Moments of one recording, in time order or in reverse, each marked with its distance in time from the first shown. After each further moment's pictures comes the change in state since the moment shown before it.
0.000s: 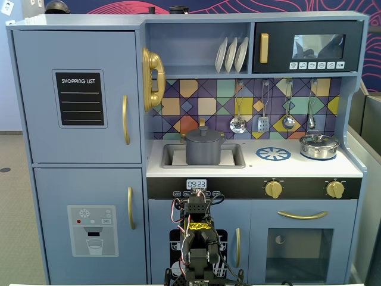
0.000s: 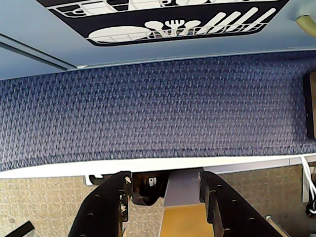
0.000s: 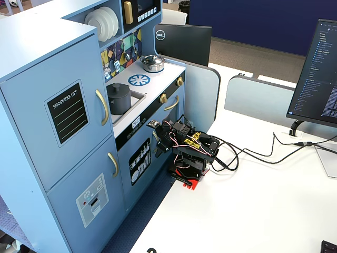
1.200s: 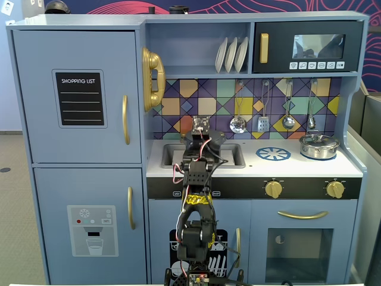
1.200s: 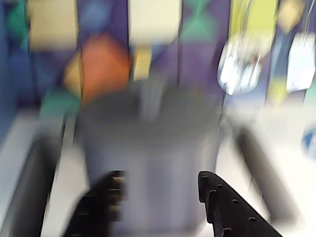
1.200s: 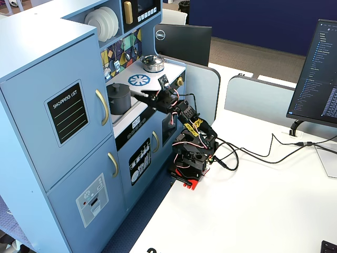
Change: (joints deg) arm 8.5 -20.7 -43.9 -49.1 -5.0
